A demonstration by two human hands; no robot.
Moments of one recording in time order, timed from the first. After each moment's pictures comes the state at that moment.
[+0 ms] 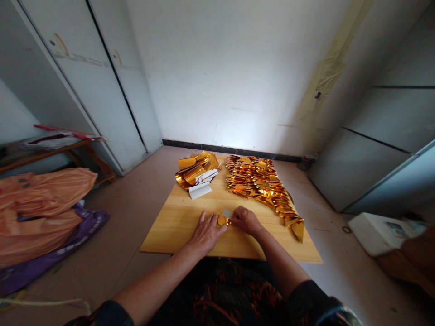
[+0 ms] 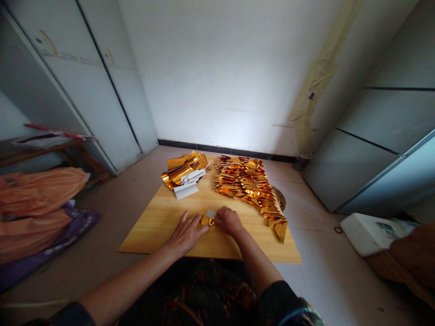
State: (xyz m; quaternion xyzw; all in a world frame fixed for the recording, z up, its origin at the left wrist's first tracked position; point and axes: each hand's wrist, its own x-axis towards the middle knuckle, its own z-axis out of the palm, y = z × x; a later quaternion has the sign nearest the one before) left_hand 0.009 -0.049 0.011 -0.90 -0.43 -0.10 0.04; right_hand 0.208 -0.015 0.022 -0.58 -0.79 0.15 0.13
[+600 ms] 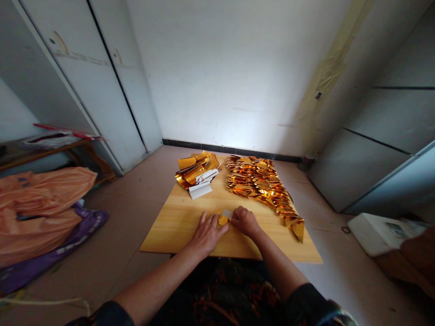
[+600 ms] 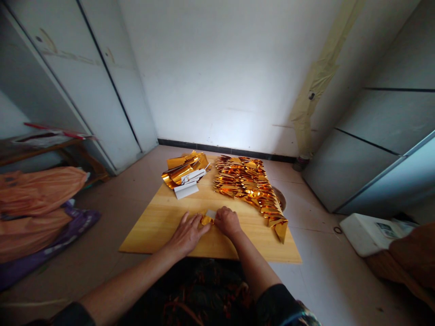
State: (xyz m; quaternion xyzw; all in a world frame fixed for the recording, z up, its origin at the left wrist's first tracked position) left_hand 0.011 -0.051 0.005 -0.89 -0.43 -0.09 0.07; right_hand 0.196 -0.020 0.024 -0.63 -0.77 0.11 0.08
